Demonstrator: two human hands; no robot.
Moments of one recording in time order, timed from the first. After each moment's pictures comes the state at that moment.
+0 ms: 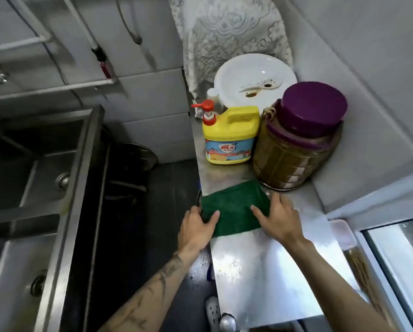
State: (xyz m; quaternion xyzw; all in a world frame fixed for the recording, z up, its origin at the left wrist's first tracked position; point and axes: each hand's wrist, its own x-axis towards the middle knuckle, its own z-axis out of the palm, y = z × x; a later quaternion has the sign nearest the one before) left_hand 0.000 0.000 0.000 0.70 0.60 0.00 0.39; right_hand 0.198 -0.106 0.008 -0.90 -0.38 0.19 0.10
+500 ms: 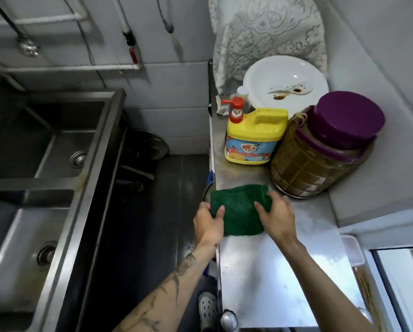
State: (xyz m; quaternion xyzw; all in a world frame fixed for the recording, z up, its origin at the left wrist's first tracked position) left_hand 0.010 -0.010 -0.001 0.52 0.67 0.16 0.50; right_hand 0.173 -0.074 0.019 -0.88 -0.34 0.23 0.23
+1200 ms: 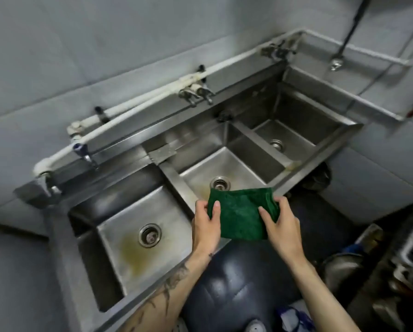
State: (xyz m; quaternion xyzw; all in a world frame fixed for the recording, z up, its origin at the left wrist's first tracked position) left_hand -0.478 -0.134 0.082 0.23 0.77 0.49 0.33; right_hand -0.307 -0.059 0.103 -0.57 -0.69 0.36 0.27
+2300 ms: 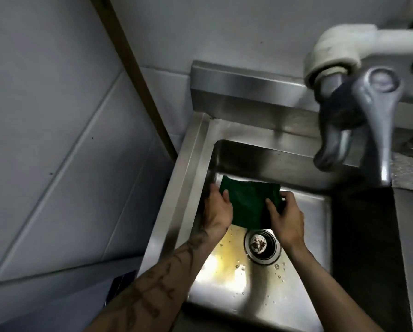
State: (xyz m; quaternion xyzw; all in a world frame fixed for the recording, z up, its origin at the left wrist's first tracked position) left_hand -0.882 -0.283 -0.204 -0.15 0.84 0.46 0.24; right_hand -0.816 -0.126 -0.213 -0.33 -0.85 0.42 0.01
